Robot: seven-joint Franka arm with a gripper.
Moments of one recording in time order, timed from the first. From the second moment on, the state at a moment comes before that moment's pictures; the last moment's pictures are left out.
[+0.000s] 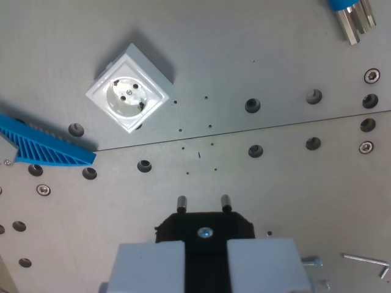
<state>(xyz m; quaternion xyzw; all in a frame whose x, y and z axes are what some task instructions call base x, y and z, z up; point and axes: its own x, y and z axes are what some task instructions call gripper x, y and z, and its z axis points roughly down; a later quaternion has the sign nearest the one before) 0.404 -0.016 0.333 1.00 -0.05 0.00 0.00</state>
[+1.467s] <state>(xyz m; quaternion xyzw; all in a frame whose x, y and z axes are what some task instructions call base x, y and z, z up) 0.405 -0.009 0.314 1.00 -0.02 -0.01 0.00</state>
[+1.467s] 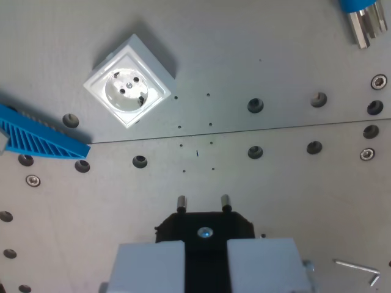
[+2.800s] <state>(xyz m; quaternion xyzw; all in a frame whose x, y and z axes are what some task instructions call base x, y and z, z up) 0.395 0.022 0.222 0.99 0.13 -0.02 0.00</state>
